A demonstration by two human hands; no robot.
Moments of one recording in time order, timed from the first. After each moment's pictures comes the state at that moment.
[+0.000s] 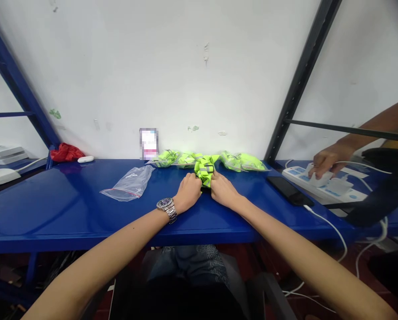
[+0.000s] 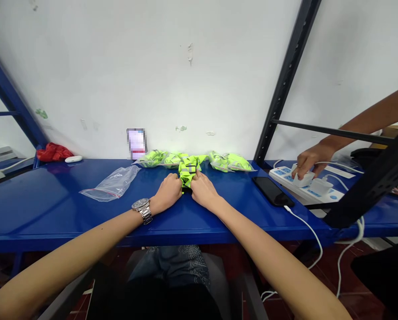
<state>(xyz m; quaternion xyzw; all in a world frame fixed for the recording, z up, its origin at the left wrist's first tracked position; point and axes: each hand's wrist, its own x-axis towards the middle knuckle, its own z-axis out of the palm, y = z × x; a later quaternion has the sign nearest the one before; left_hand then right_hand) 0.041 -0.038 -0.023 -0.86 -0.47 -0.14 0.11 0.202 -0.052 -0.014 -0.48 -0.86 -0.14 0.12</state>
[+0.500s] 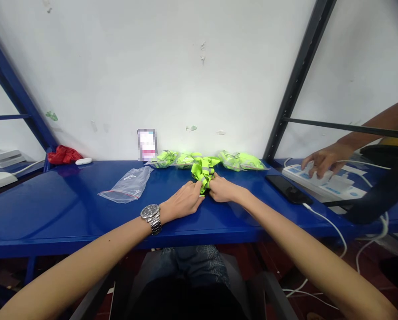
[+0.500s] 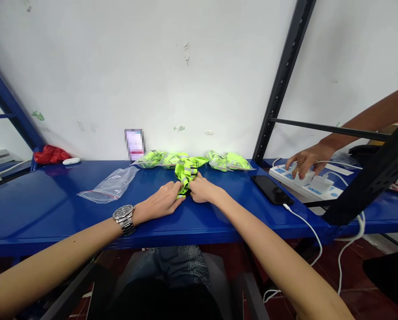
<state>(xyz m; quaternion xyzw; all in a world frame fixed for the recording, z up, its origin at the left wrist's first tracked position) 0.020 -0.065 -0.019 -0.92 -0.33 -0.14 0.13 0.206 -0.047 -0.001 -0.46 -0.89 -0.05 0.00</state>
